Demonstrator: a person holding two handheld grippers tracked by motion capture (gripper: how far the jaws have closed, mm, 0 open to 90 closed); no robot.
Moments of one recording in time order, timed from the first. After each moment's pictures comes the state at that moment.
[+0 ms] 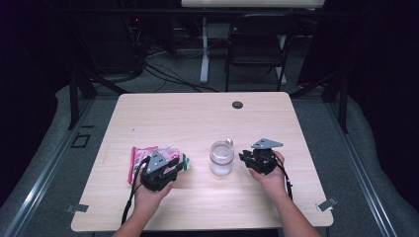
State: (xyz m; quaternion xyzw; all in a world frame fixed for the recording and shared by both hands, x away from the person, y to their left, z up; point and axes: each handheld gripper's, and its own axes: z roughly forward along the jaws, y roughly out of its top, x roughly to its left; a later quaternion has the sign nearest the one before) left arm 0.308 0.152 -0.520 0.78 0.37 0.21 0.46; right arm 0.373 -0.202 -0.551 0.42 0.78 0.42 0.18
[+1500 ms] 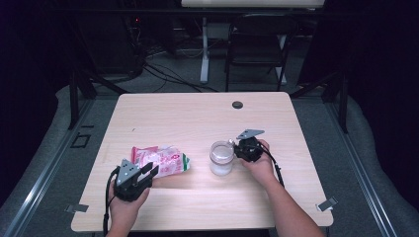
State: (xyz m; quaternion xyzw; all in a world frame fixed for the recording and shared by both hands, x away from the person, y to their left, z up) left arm 0.281 0.206 -0.518 0.74 0.44 0.24 0.45; right arm 0.425 -0.174 -0.565 0.37 0.83 0.38 0.16
